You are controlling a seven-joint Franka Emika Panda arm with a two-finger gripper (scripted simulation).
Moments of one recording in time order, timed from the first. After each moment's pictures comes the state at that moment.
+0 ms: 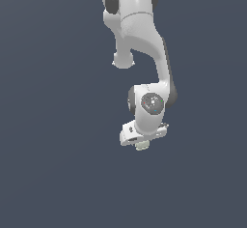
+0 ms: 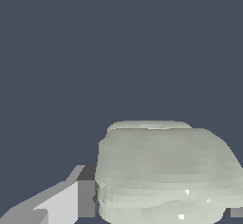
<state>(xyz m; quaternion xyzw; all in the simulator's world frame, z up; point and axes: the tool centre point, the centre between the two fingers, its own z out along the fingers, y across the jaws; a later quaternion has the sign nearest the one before) 0.073 0.084 0.040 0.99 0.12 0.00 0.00</state>
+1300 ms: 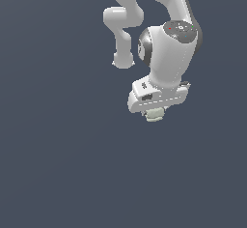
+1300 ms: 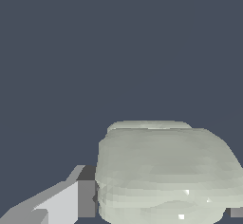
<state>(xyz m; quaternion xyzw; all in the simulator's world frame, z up) 0.024 0.116 0.215 0.99 0.12 0.00 0.00</state>
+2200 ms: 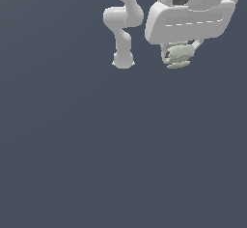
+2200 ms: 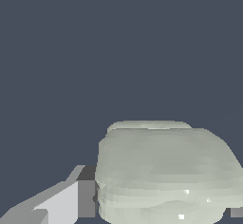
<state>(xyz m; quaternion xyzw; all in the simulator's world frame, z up) -0.030 0.153 0.421 0.99 0.12 0.00 0.00</state>
